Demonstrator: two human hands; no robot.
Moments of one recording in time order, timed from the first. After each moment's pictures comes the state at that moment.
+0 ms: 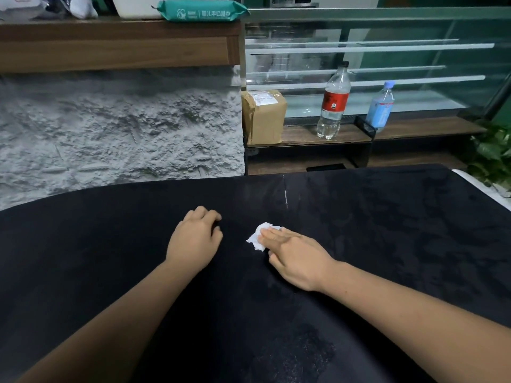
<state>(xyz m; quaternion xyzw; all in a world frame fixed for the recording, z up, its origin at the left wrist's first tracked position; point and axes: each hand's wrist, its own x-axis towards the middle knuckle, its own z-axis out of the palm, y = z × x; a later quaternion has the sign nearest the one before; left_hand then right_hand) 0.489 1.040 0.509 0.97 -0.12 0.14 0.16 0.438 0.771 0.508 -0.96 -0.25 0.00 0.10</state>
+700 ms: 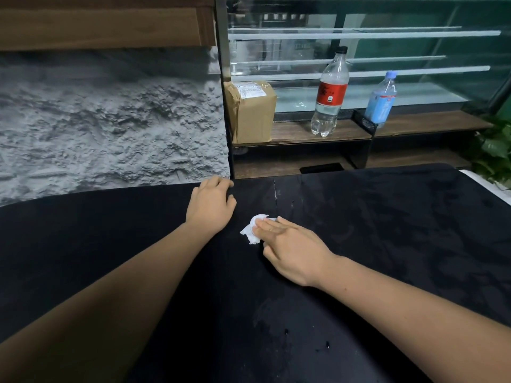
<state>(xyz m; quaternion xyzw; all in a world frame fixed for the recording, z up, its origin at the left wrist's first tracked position) 0.629 0.958 0.500 0.97 -0.13 0.16 0.17 0.502 0.746 0.506 -0.97 -0.23 -0.03 0.10</state>
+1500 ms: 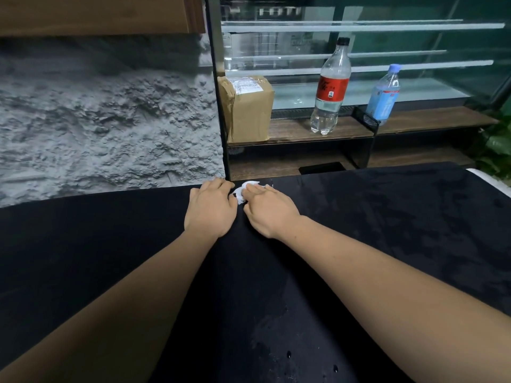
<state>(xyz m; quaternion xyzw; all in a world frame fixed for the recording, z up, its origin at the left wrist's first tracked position) 0.658 0.945 0.473 0.97 -0.12 0.17 0.12 0.617 0.776 0.508 -0.98 -0.15 -0.02 0.10</state>
